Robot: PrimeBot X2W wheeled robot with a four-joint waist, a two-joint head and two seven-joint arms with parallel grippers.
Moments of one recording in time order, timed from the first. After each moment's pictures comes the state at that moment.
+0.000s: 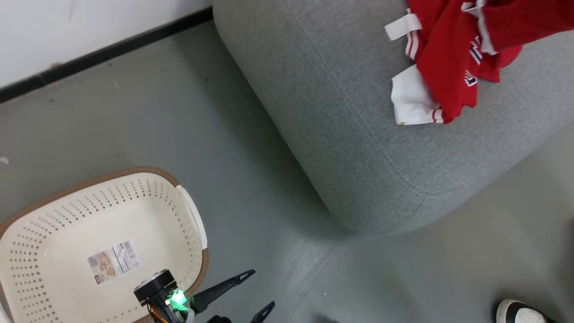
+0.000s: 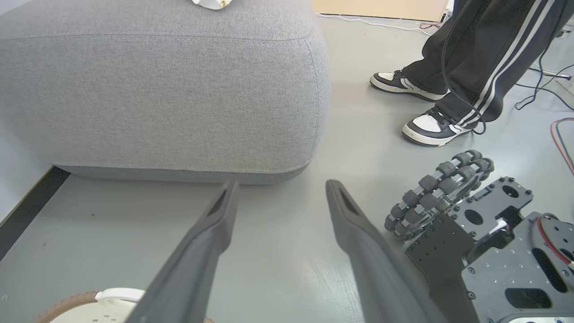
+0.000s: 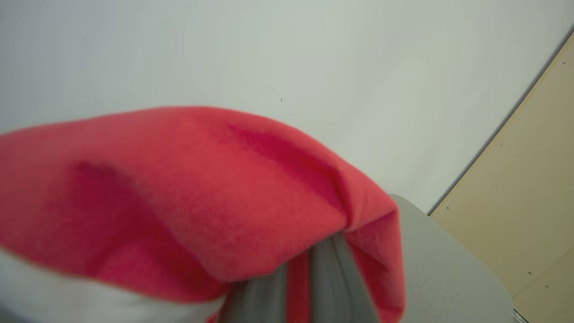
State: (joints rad) left arm -0.20 0.36 -0.73 0.09 -0.01 -0.13 -0.26; right arm -1.03 -0.29 -0.07 0.56 0.00 0.13 -0.21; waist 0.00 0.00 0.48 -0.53
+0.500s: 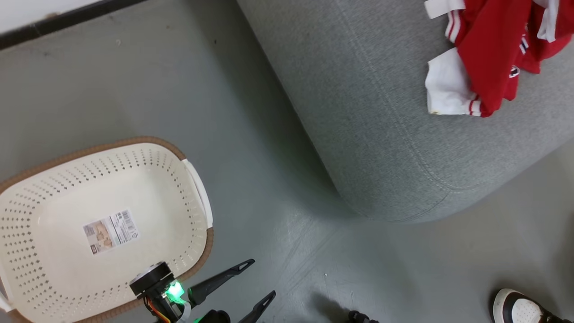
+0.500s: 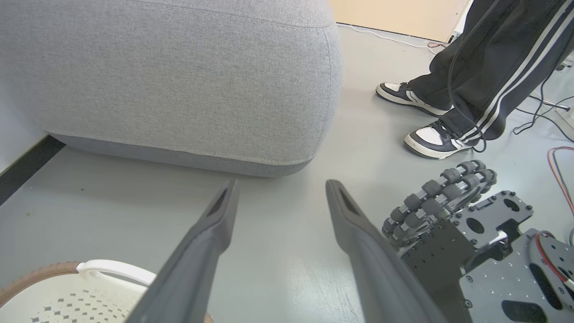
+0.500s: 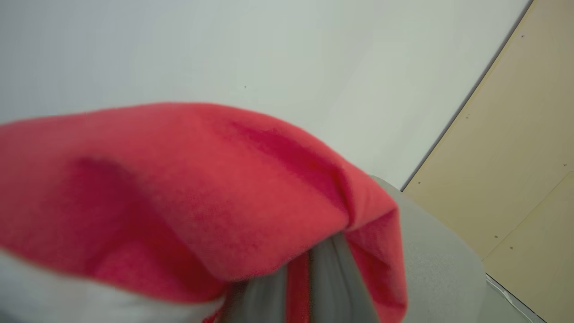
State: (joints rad) left arm -0.20 0.38 -0.71 0.04 -0.02 -0.12 -0.26; right arm -1.14 -0.35 -0.26 0.69 -0.05 0.13 -0.22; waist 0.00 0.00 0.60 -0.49
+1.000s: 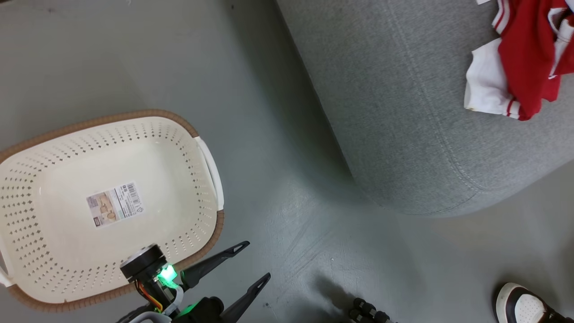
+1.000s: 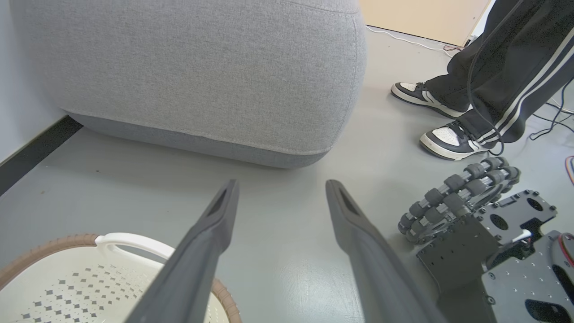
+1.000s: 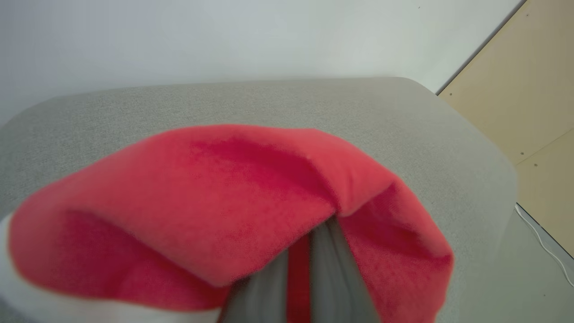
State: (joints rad) left arm -0.24 0.41 -0.70 -0.01 -0.01 -0.12 -0.26; right arm -1.16 -0.31 -0.33 0.90 -0.14 0.13 -0.14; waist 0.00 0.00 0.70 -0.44
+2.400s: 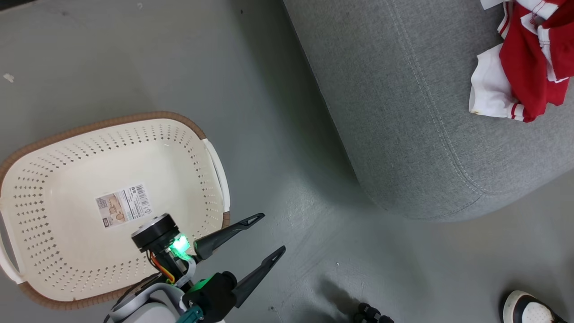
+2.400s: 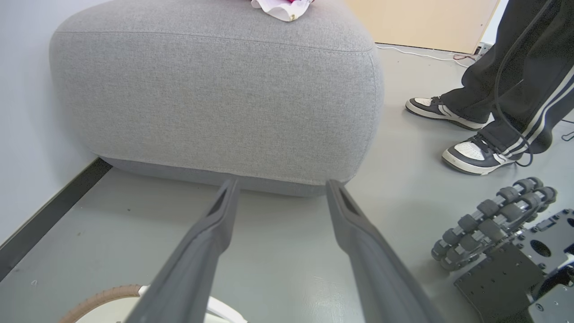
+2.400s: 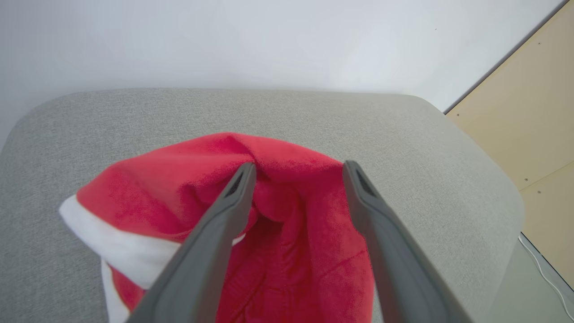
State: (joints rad) left arm -0.36 0.40 -0.73 -0.01 -0.01 -0.12 -0.26; right arm -1.24 -0.29 -0.33 1.02 -0.27 0.13 -0.21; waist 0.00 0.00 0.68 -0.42
